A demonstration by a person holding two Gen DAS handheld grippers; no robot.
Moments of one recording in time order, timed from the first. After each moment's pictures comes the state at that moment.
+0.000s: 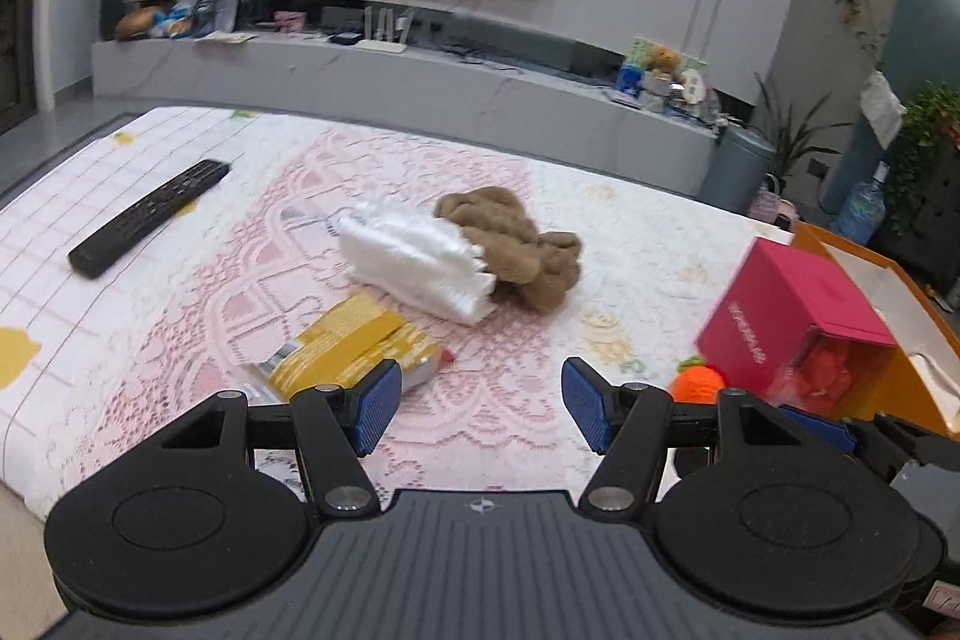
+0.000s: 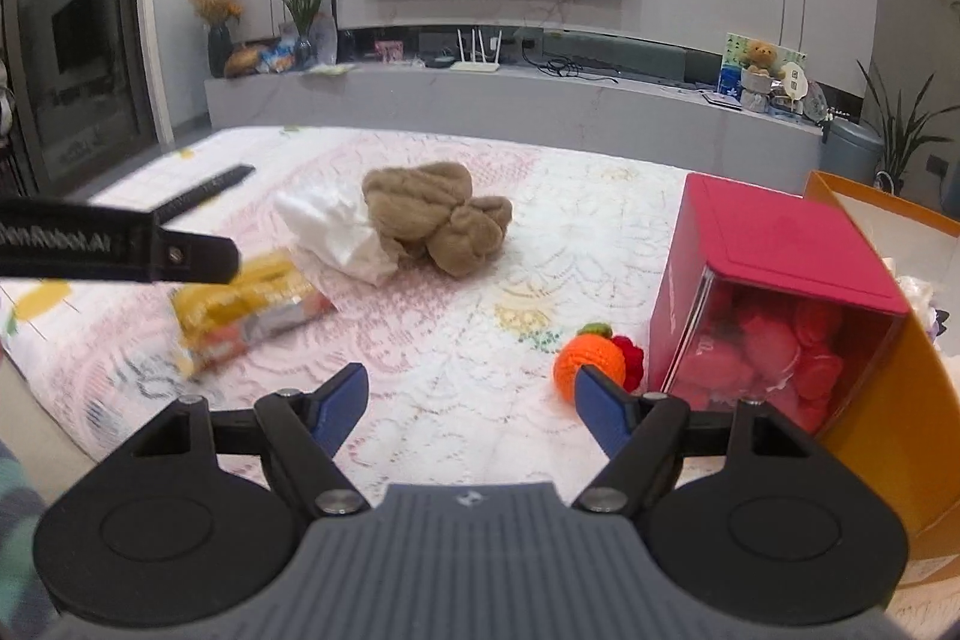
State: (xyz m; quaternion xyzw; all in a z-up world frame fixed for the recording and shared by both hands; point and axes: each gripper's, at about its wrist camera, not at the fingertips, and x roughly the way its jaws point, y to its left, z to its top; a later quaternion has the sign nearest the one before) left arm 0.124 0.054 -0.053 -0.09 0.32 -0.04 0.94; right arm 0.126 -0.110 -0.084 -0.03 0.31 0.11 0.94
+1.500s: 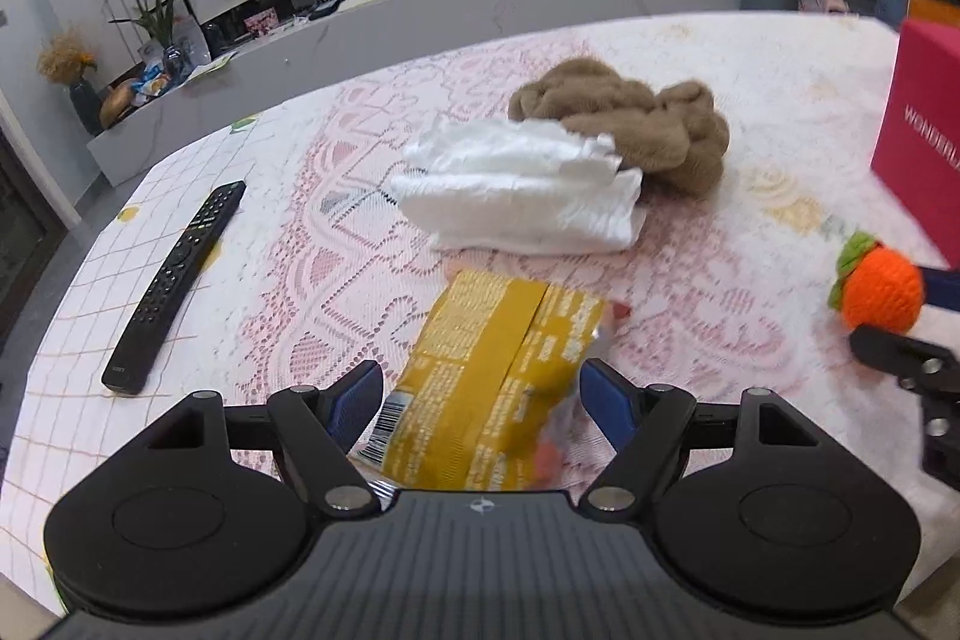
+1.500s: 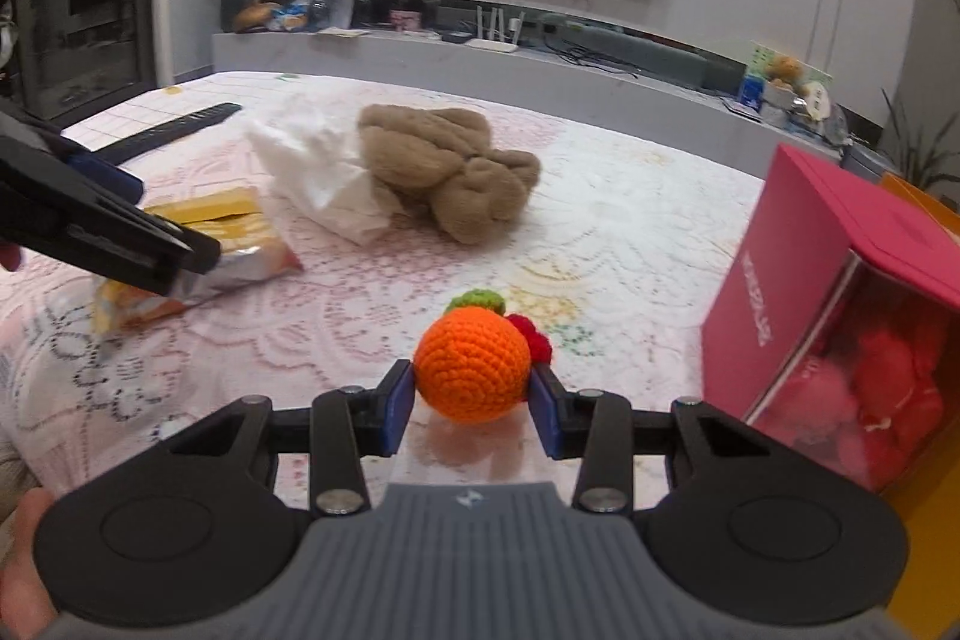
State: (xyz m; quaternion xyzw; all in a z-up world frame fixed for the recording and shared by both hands) left arm 0.207 0.067 -0.109 0.14 0.40 -0.02 0.90; right arm 0.174 -0.080 -0.139 -0.08 0.31 0.12 0.94
